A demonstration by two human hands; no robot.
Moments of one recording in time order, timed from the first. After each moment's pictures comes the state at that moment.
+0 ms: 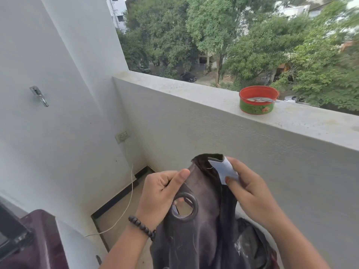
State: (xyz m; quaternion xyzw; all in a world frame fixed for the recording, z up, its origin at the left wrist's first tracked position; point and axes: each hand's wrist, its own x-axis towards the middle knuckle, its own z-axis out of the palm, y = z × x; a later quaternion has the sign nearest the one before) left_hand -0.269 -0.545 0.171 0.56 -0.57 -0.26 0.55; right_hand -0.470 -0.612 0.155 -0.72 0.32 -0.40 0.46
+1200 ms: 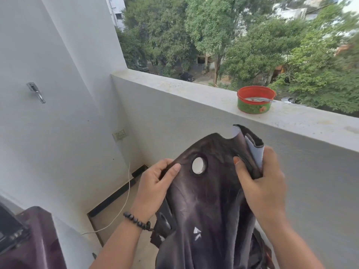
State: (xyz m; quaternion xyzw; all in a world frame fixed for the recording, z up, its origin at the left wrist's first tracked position) left_hand -0.255 -0.553 0.159 0.58 -0.53 -0.30 0.54; right_hand -0.470 -0.601 0.168 -0.61 0.44 -0.60 0.28
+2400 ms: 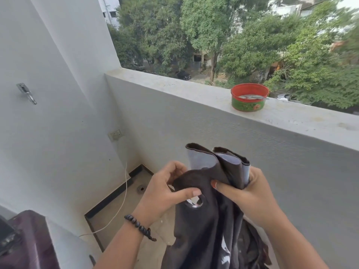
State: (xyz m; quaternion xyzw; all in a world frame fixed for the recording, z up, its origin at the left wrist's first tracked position) left_hand -0.270 -0.559 0.155 0.54 -0.60 -0.36 0.47; right_hand -0.477 -0.600 0.168 -0.63 0.31 -0.48 0.53
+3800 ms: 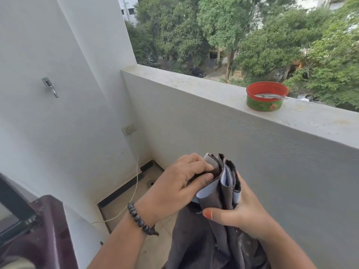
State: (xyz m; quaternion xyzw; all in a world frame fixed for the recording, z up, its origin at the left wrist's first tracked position) left_hand -0.287 -0.547 0.202 0.53 -0.74 -0.21 0.35; right_hand -0.462 -0.591 0.157 -0.67 0.22 -0.35 0.62
